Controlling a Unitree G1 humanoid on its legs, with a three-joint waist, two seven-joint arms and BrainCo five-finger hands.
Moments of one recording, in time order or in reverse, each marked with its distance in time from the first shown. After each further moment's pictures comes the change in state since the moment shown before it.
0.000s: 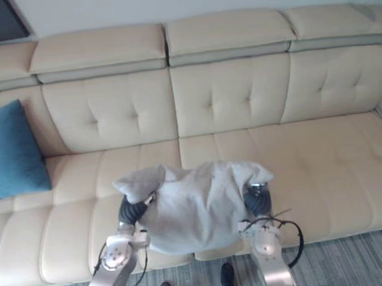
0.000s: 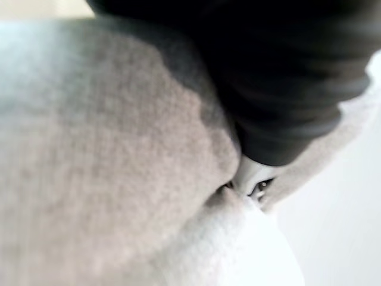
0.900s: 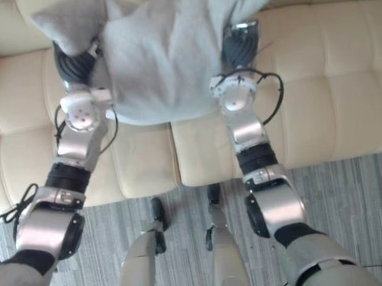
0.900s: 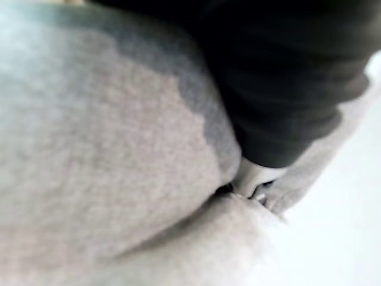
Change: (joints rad) left arm -1.023 0.161 0.199 0.548 -0.023 -0.017 0.205; right arm -1.109 -0.087 -0.037 0.520 0.095 0.023 -0.201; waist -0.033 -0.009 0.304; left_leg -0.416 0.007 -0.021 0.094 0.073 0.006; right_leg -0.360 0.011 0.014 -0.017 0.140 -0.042
